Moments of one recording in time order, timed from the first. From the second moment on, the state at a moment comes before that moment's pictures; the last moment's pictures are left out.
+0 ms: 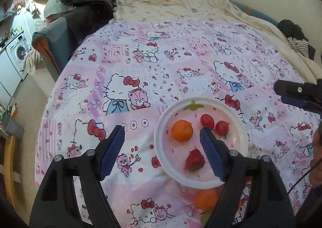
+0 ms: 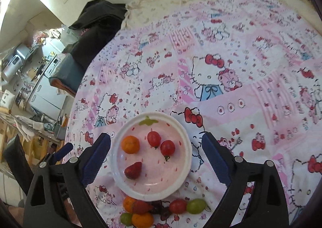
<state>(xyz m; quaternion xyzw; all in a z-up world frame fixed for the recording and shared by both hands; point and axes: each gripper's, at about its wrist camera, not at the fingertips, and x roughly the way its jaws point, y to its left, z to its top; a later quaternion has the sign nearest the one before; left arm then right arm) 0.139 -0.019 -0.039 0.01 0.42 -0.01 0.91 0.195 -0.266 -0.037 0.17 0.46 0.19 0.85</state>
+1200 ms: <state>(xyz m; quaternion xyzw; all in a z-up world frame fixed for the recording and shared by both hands) 0.075 -0.015 -0.071 -0.05 0.51 -0.02 0.86 0.096 -0.307 -0.057 0.18 0.50 0.11 0.84</state>
